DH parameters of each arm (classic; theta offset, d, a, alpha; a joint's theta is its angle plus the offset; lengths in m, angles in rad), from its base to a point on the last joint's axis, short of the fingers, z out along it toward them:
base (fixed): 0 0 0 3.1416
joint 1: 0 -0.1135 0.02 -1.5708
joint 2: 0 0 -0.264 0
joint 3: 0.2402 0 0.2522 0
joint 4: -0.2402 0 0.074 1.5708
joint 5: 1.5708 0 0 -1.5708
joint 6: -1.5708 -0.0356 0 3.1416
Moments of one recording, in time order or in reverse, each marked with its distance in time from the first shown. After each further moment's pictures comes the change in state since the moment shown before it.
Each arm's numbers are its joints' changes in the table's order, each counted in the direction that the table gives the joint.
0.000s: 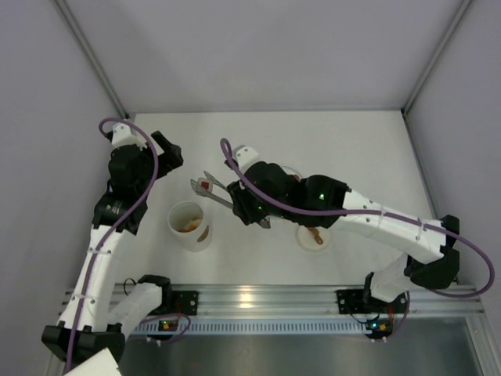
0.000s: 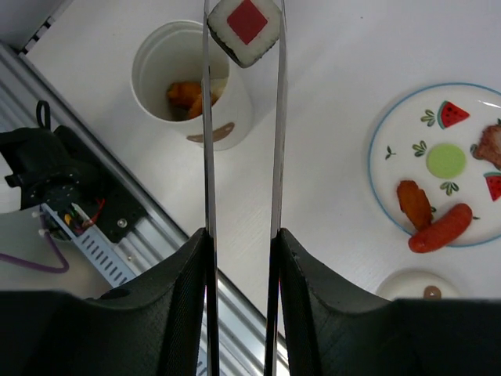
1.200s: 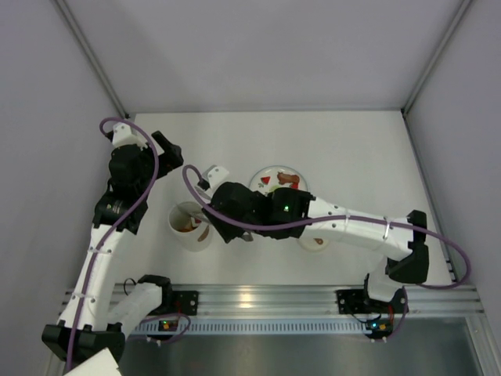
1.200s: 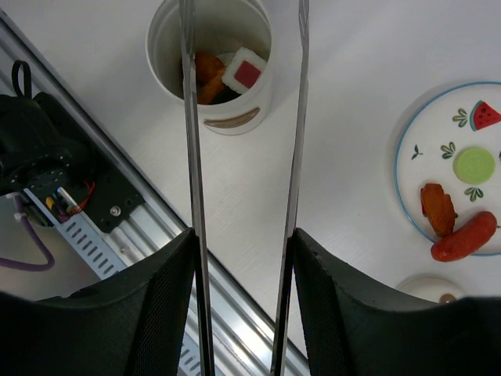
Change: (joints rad) left arm 0.000 -0.005 0.000 0.000 0.000 0.000; right arm -0.118 -0.190 0.095 -0.020 0.044 0.008
